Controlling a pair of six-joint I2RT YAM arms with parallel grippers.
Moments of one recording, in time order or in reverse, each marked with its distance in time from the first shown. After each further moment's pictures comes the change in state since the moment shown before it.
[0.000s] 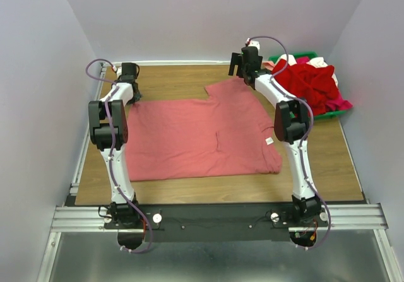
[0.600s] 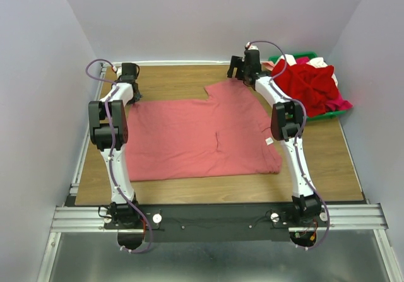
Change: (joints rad) left arm 0.000 0.000 0.000 0.000 -0.003 0.000; right arm -0.045 0.235 0.247 -0.013 -0.212 0.045
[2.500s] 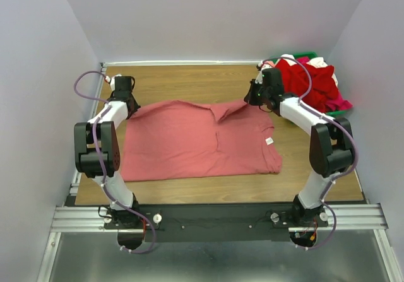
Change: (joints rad) left arm -0.006 -0.420 -0.480 0.177 0.053 -0.031; right arm 0.031 -0.898 -1.112 0.094 -0.136 -0.040
